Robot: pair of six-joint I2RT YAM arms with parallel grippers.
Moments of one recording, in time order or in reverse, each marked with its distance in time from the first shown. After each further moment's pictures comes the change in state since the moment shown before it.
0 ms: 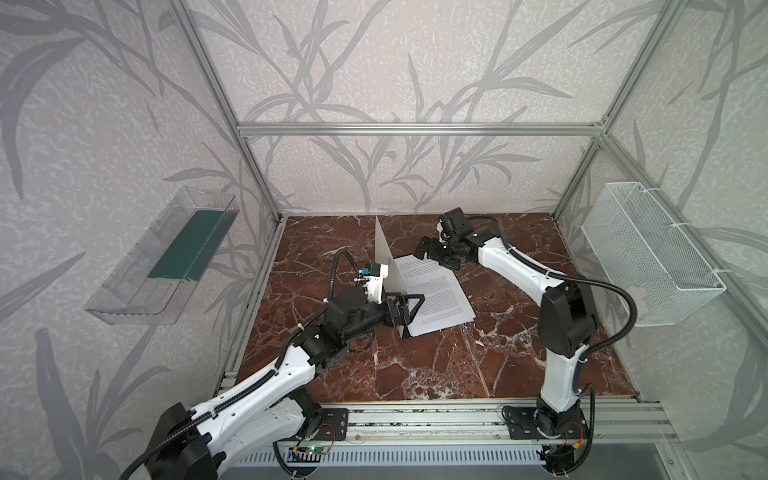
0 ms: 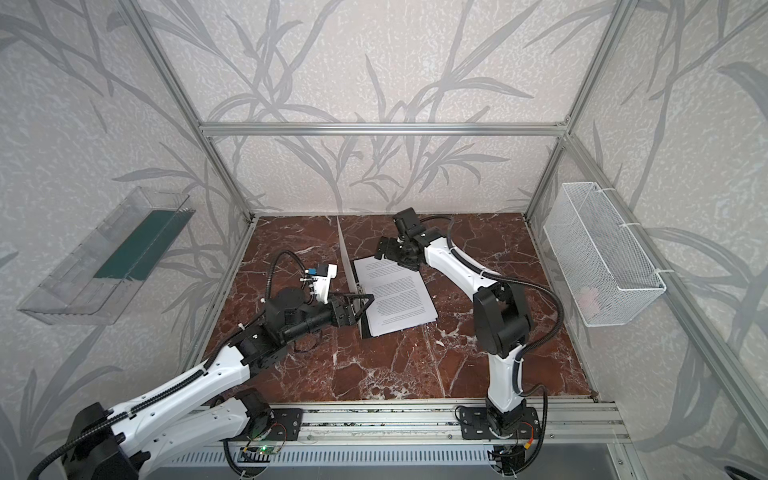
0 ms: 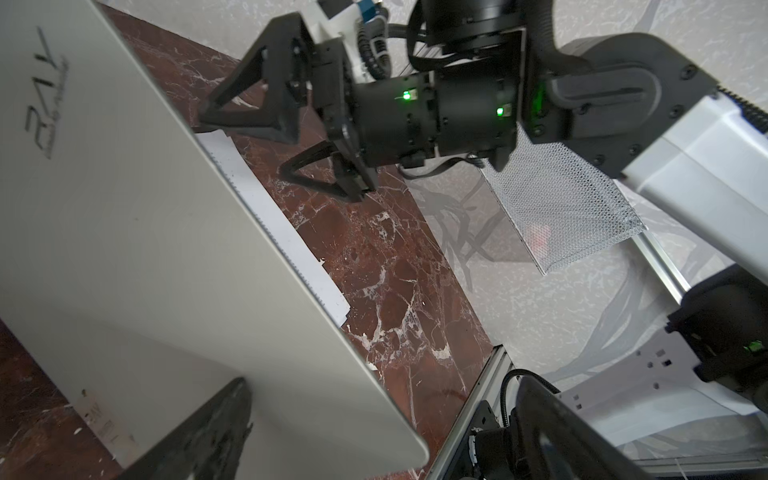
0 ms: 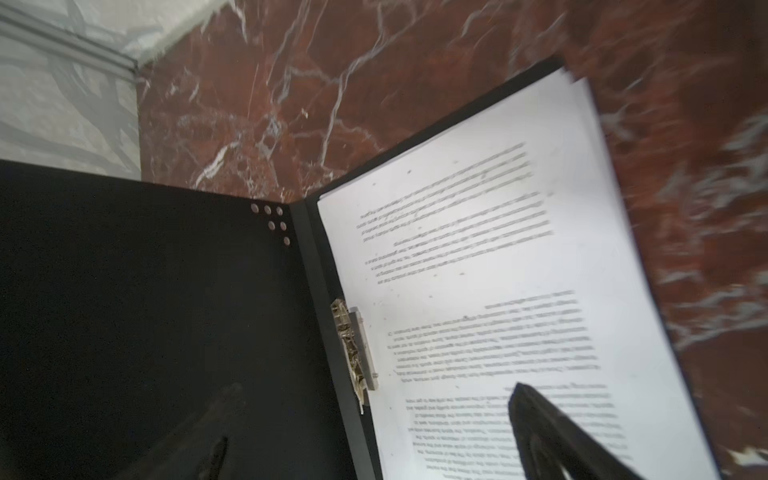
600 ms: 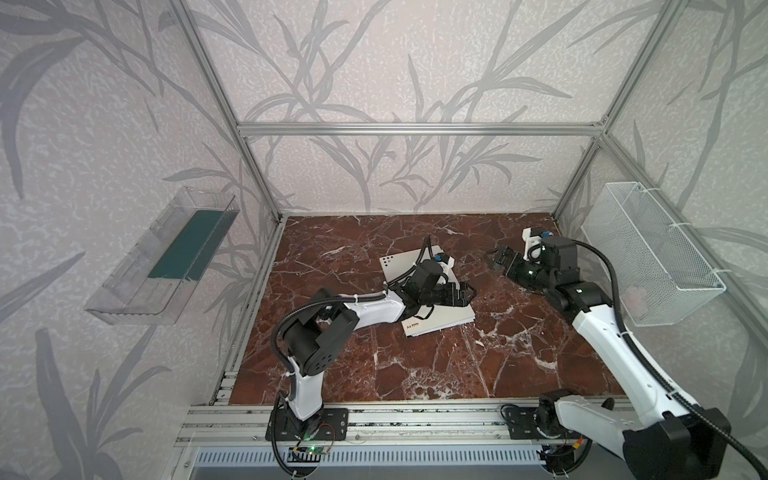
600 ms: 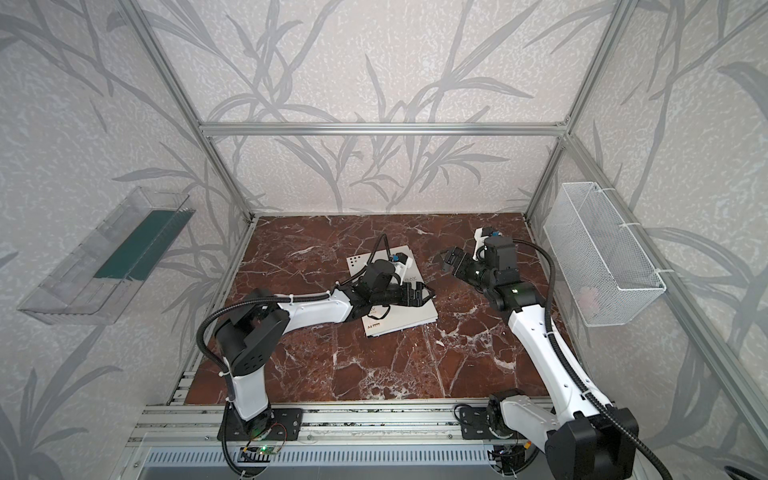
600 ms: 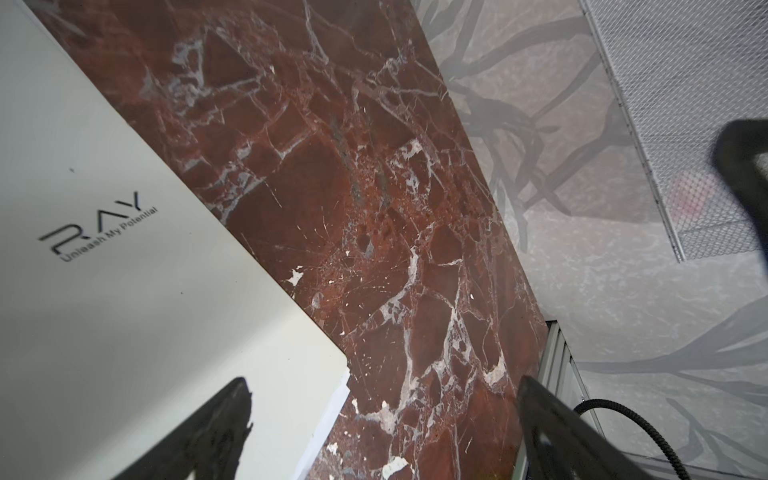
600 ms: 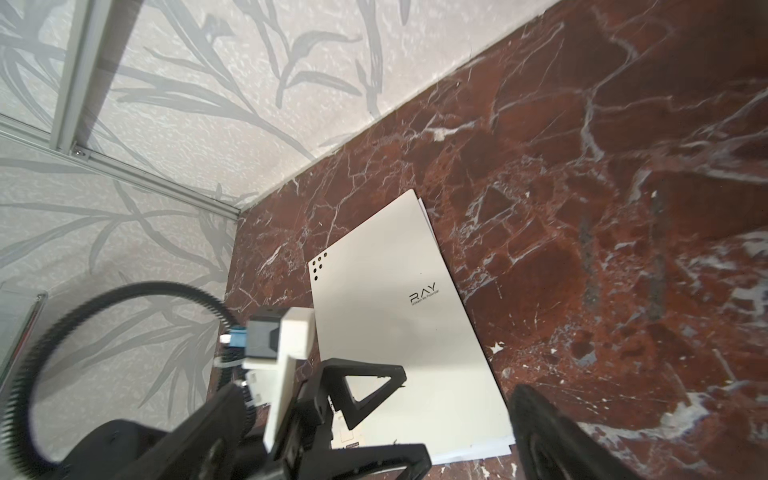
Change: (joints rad) left arm -0.084 0.894 0.496 0.137 0.117 0.023; right arm -0.311 -0.796 -0.619 0.170 -0.061 -0.081
